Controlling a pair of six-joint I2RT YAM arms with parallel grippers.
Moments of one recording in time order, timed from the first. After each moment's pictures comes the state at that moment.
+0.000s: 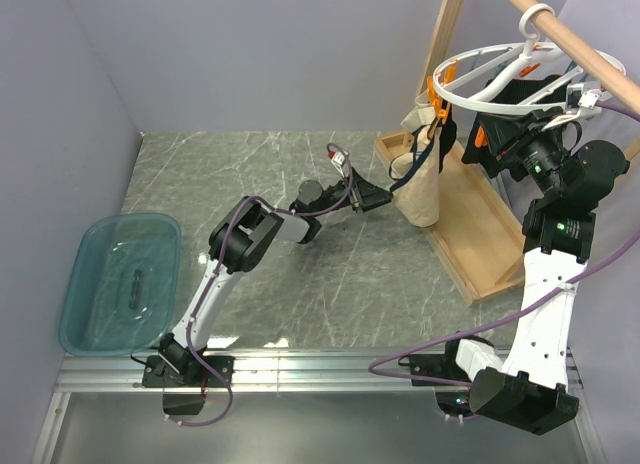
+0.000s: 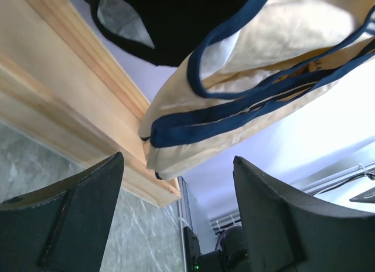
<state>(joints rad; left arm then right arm) -0.66 2.46 1.50 1.30 0.65 -1.35 -0.34 1.03 1.31 -0.04 -0.72 0.38</state>
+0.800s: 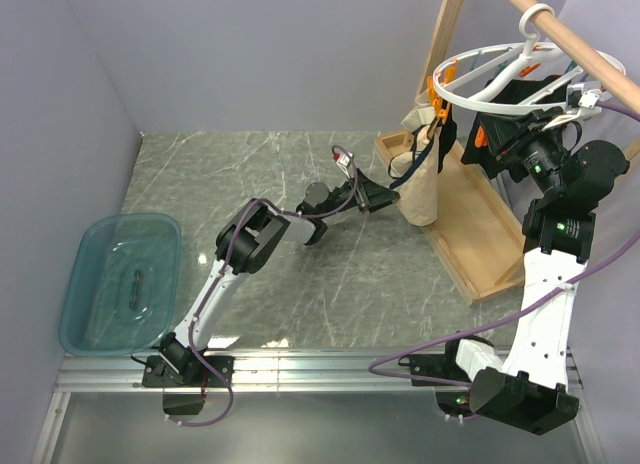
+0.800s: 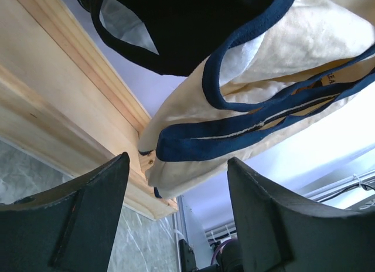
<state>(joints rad) -0.69 2.52 1.57 1.30 0.59 -1.39 -0.34 1.03 1.31 -0.04 -0.72 0.38</state>
